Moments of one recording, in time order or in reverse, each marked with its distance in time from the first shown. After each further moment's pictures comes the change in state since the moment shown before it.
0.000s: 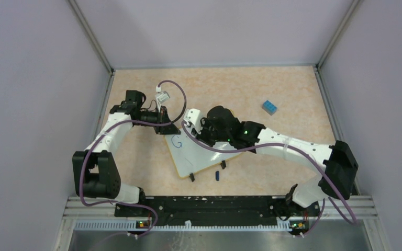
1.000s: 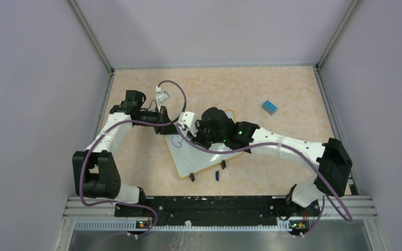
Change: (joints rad) left arm 0.000 0.000 0.000 0.000 -0.006 0.004; right arm 0.018 0.059 0.032 0.000 -0.040 0.000
